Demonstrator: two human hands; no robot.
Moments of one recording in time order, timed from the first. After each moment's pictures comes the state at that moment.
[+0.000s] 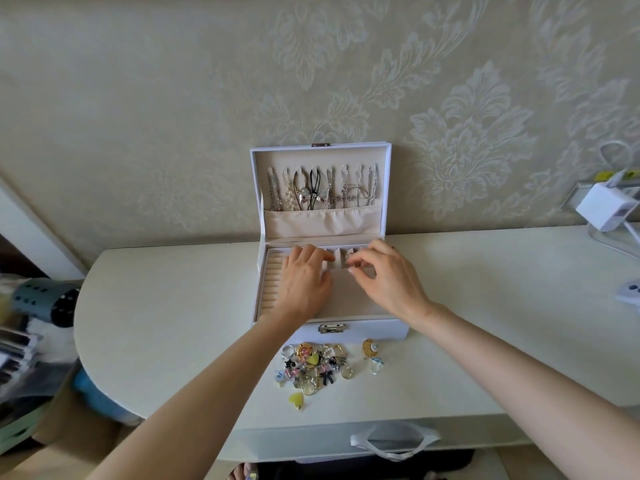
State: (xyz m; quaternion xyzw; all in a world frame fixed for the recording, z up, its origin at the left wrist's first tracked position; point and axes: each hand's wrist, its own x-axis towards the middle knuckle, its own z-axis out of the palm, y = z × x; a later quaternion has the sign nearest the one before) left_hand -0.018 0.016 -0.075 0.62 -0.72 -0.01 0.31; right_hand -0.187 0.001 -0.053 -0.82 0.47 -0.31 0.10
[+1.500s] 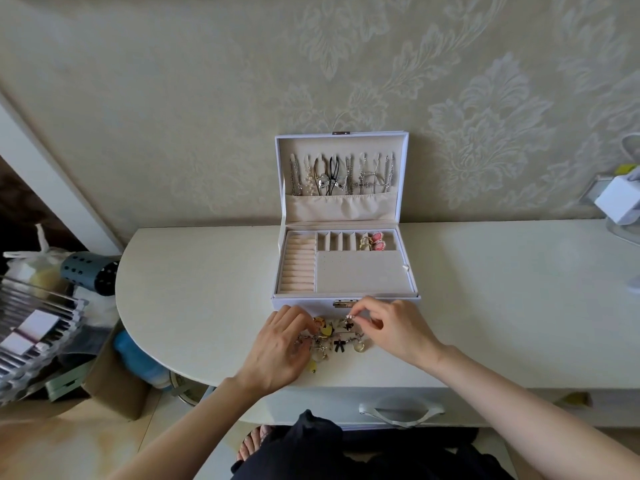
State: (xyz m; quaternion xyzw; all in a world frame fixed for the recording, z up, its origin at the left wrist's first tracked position) left_hand 0.027 0.146 -0.119 0.52 -0.79 -0.06 0.31; right_hand -0.197 0.077 -0.092 -0.87 0.37 -0.26 0.18
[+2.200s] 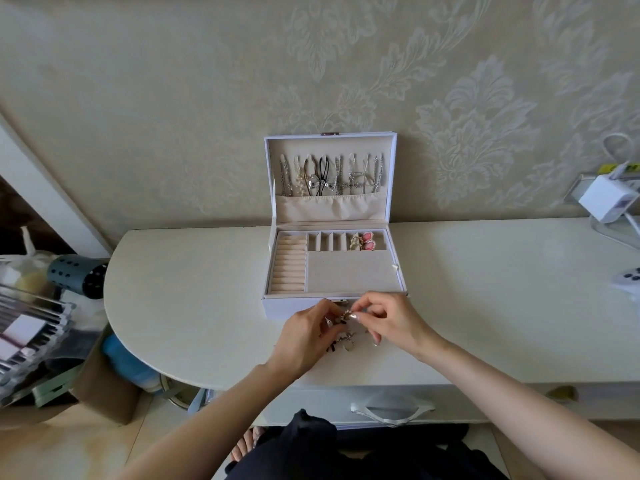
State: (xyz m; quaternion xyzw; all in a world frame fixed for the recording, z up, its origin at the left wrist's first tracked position) left_hand -0.026 0.122 -0.110 0.58 -0.71 -0.17 0.36; right_hand -0.209 0.074 -0.085 -0.74 0.43 -0.26 0.45
